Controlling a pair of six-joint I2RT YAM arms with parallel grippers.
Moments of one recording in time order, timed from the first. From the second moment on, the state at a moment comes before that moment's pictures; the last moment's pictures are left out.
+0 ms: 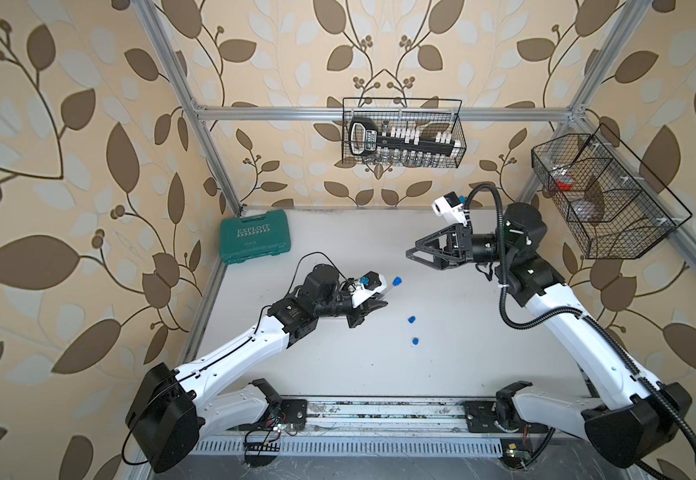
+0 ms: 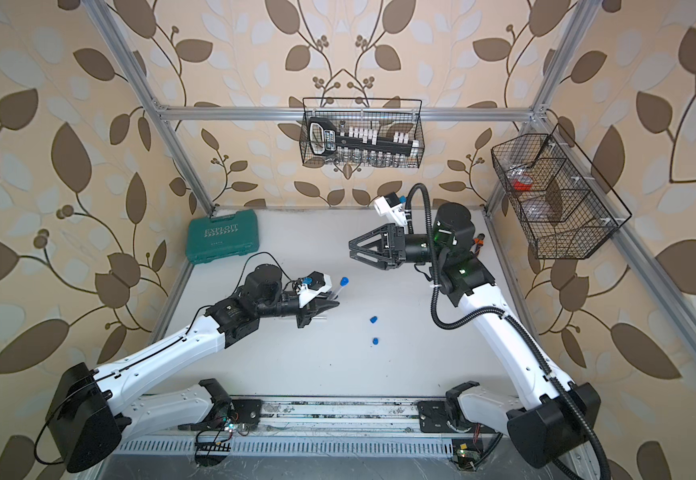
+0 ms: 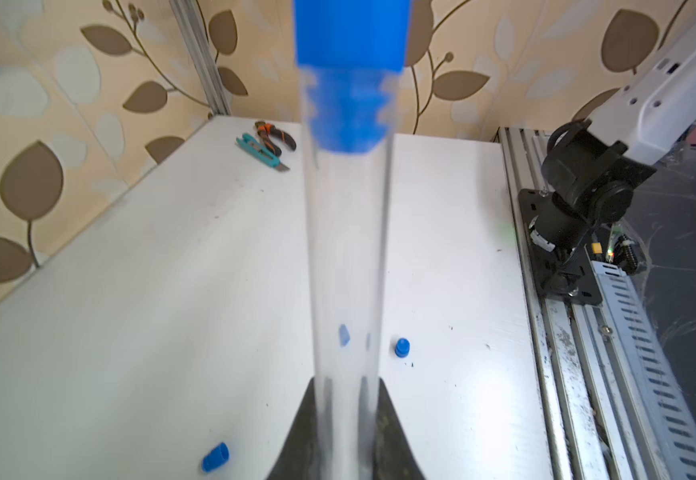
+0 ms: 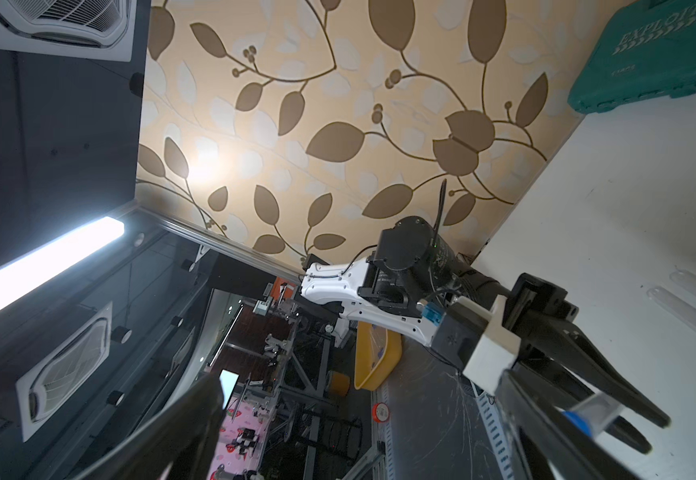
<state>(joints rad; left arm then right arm) -0.67 1.13 0.76 -0.14 0.53 0.31 0.30 1.16 1.19 -0.03 -1.17 1.10</state>
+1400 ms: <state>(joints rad) -0.43 2.26 1.86 -1.06 0.13 1.20 0.14 1.22 1.05 -0.80 -0.58 0.37</state>
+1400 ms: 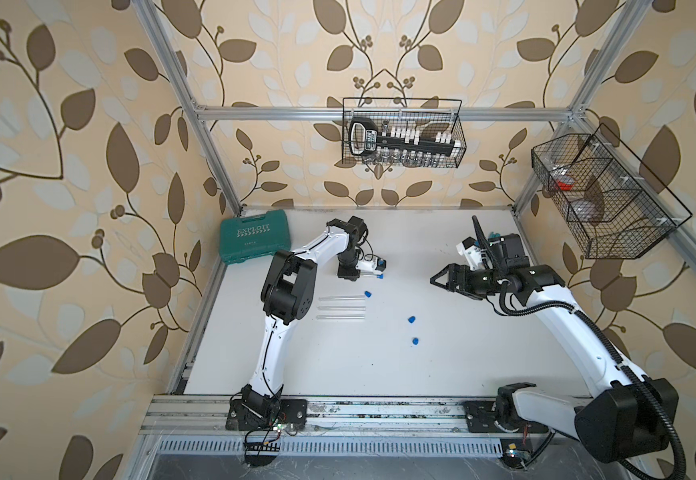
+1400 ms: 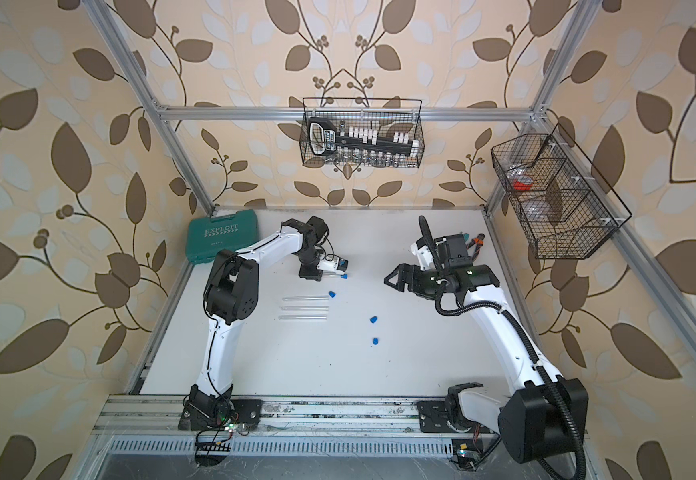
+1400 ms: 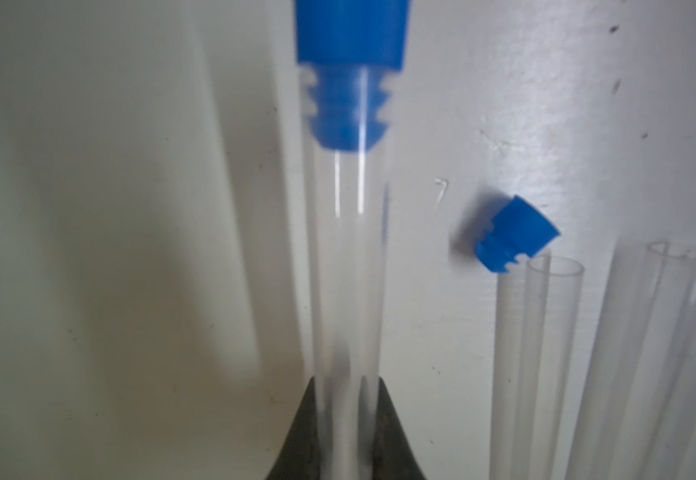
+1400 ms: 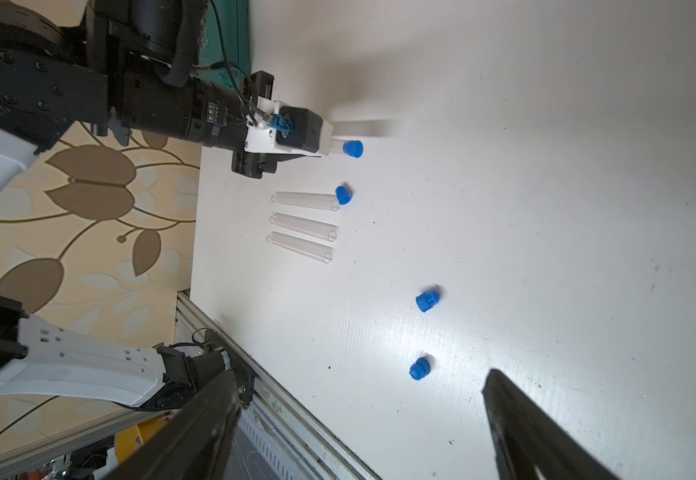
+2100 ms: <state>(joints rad) -0.43 2.32 1.92 -1.05 0.12 1.19 0.14 1.23 1.05 -0.83 -0.58 0.36</state>
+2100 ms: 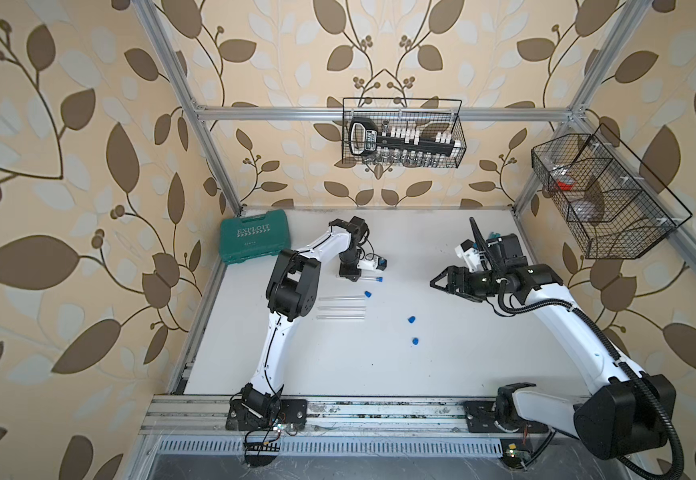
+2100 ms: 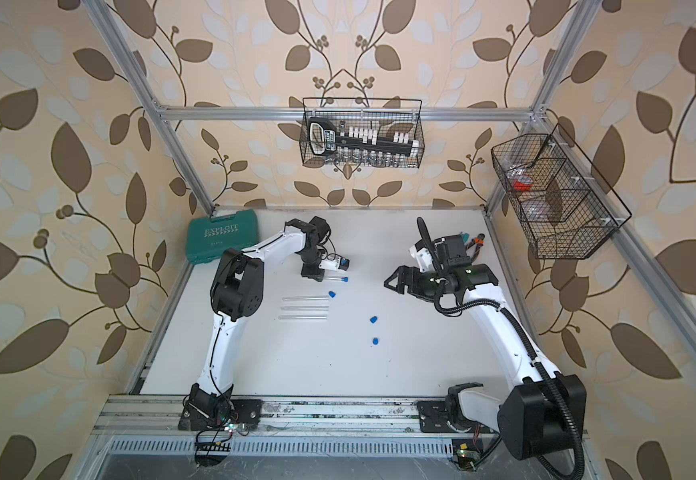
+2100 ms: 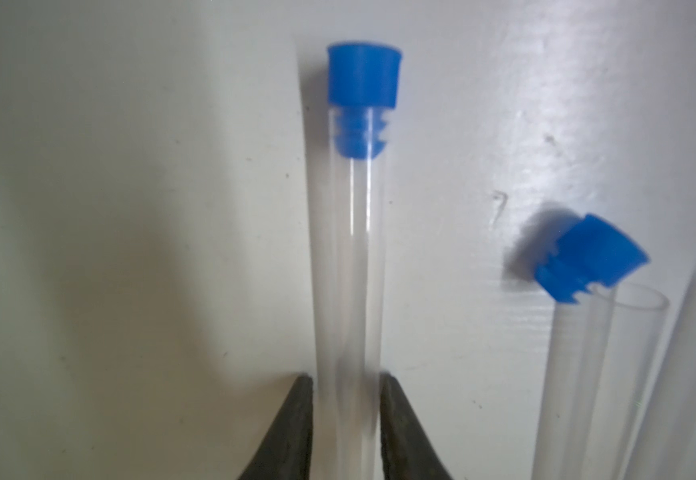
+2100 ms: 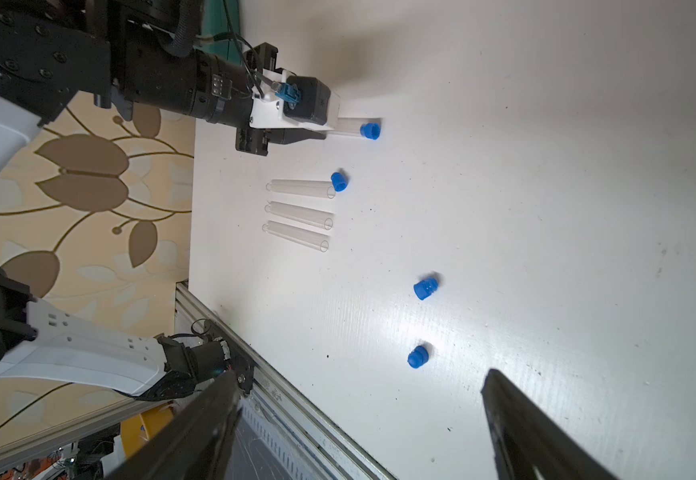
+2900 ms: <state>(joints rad) -0.43 1.60 1.58 -0.71 0.19 0.86 0.14 1.11 1.05 -0.79 -0.58 0.36</state>
